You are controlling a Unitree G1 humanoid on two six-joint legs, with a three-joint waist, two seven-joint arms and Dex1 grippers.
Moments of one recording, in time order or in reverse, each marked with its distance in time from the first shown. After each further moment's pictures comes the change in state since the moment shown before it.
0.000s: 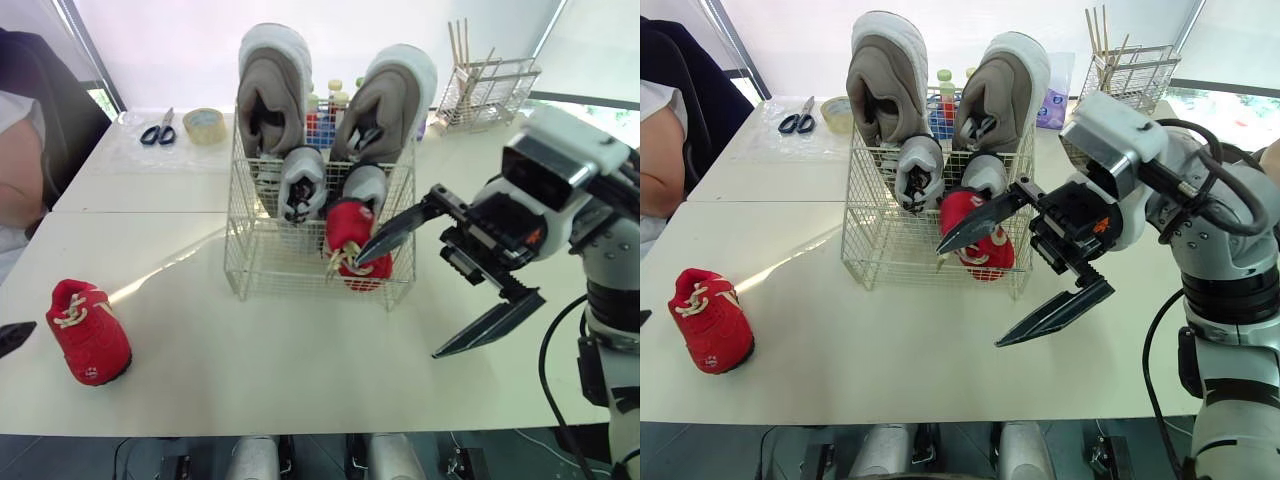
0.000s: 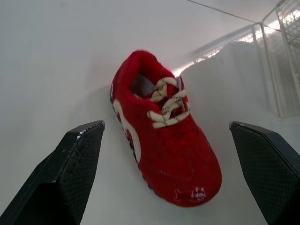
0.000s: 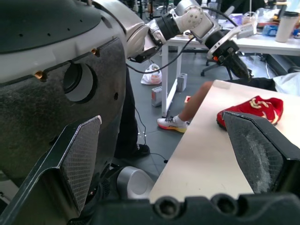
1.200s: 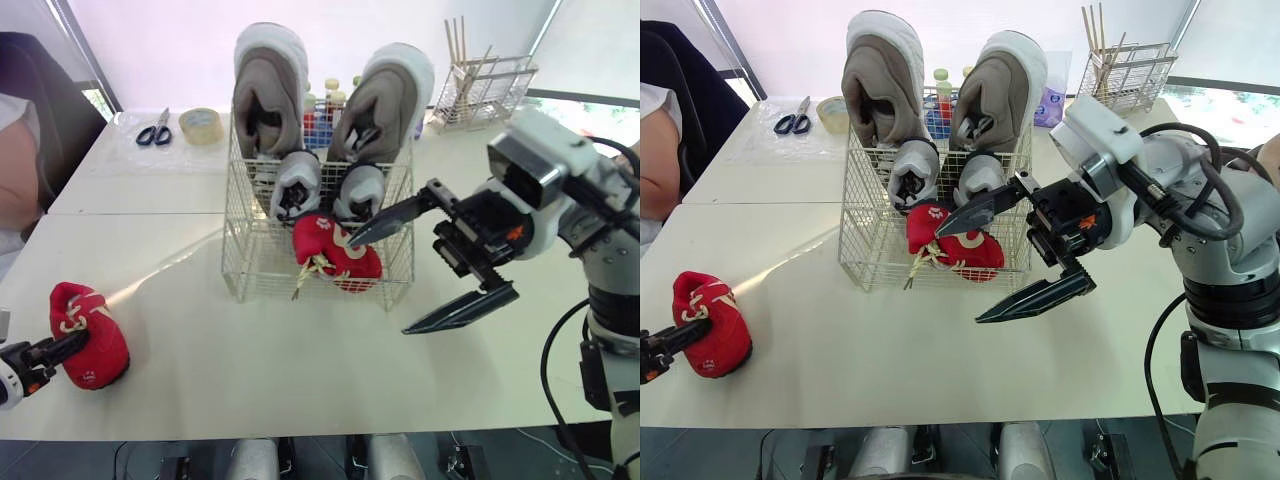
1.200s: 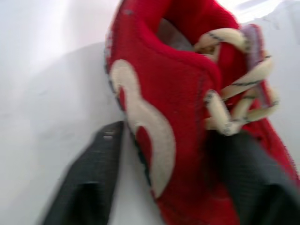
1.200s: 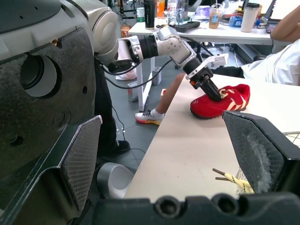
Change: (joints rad) left arm -0.210 -0.111 -0.373 0.187 0.164 -0.231 0.114; right arm 0.024 -0.009 -0.007 -0.020 -0.040 -0.004 -0.104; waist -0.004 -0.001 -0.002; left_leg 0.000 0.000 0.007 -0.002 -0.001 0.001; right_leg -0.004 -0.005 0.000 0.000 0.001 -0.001
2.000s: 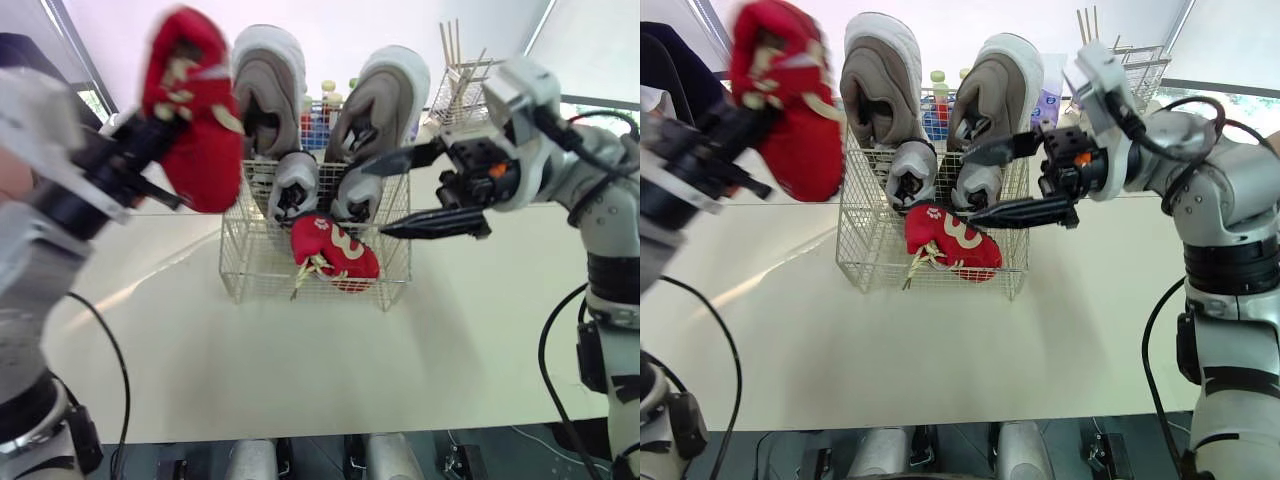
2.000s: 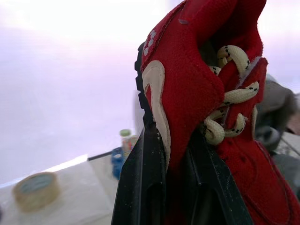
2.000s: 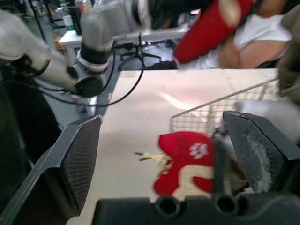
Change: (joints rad) left arm -0.680 -0.128 -0.382 -0.705 -0.183 -0.188 0.482; right arm -0.138 0.011 0.015 0.300 -0.155 -0.014 -0.084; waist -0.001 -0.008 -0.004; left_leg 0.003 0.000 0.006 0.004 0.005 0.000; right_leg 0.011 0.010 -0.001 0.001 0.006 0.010
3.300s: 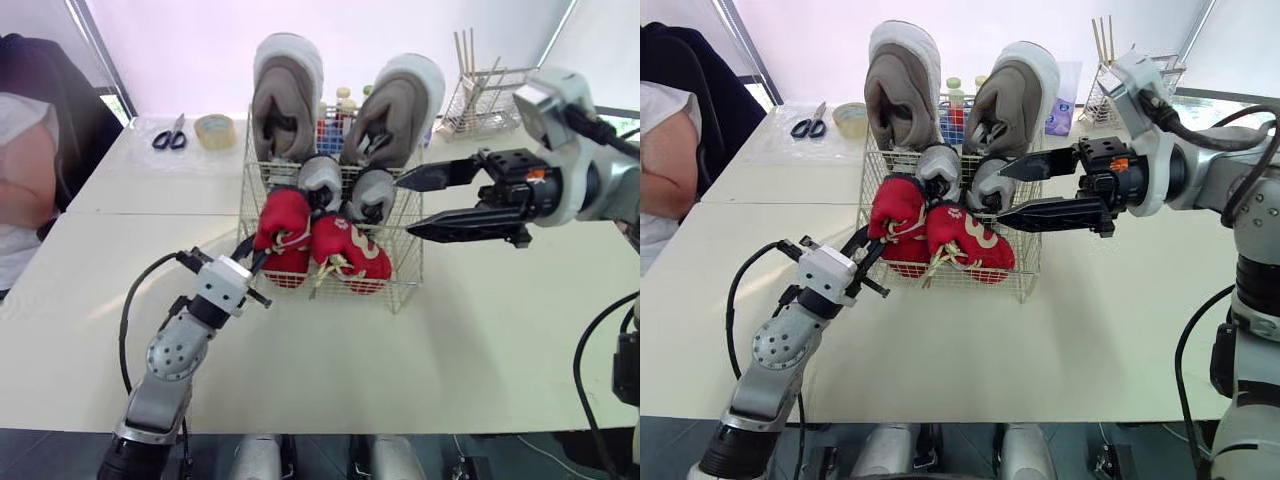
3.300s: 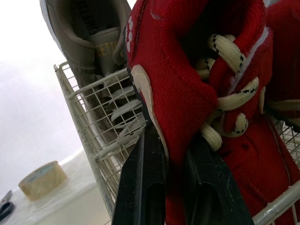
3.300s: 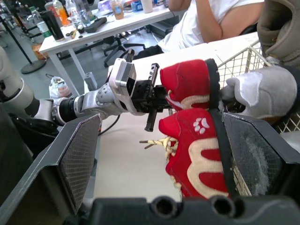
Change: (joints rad) left arm 0.396 -0.303 -0.510 0.396 0.854 -0.968 -0.075; right arm 0.120 -0.123 -0.159 -0.168 0.168 0.347 -0.176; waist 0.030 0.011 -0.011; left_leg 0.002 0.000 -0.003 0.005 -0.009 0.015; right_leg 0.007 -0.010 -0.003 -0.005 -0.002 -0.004
